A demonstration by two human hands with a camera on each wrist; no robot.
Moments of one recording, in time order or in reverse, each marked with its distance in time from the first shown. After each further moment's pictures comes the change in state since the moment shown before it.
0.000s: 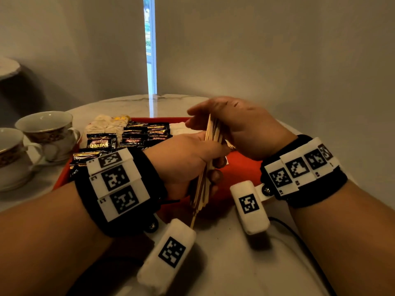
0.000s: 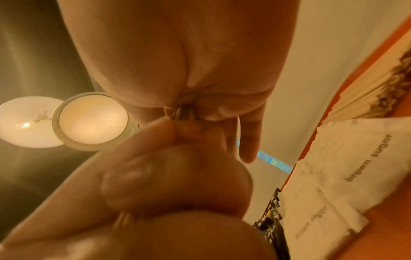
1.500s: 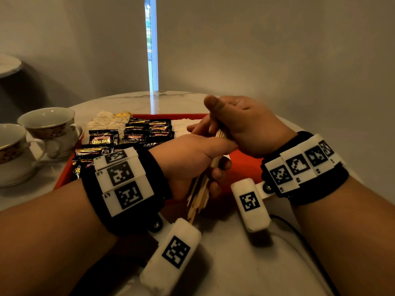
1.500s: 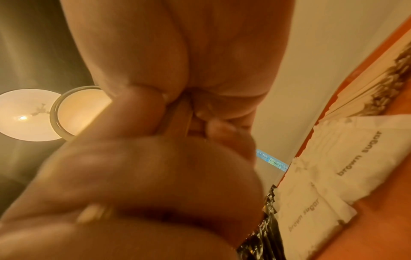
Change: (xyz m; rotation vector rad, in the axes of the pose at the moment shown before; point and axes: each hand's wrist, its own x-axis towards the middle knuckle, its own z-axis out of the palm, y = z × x) left_hand 0.000 -0.001 0.001 -0.060 -0.043 -0.087; right_hand -0.004 0.000 0.002 -0.125 -0.083 -0.087
